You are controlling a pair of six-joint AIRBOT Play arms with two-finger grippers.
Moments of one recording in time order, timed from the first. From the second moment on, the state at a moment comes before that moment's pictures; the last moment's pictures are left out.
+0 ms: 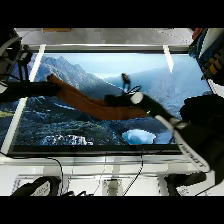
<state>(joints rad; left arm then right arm) 0.13 -1.13 1.21 0.88 -1.05 -0.95 0.54 -1.68 1.32 -0.78 0.55 1.49</state>
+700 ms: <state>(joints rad) -0.08 -1.20 1.21 0.75 -1.04 -0.95 0.55 -1.84 1.58 -1.00 0.88 1.64</state>
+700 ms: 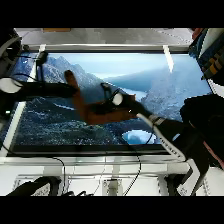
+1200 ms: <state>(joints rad) -0.64 -1.47 1.21 0.55 -0.38 -0.95 0.04 -1.61 1.58 -1.17 1.19 1.61</state>
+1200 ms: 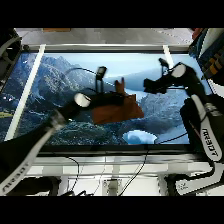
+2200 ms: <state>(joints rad) -0.56 -1.41 1.21 0.67 -0.27 -0.95 -0.06 -1.84 1.48 -0.93 1.29 1.18</state>
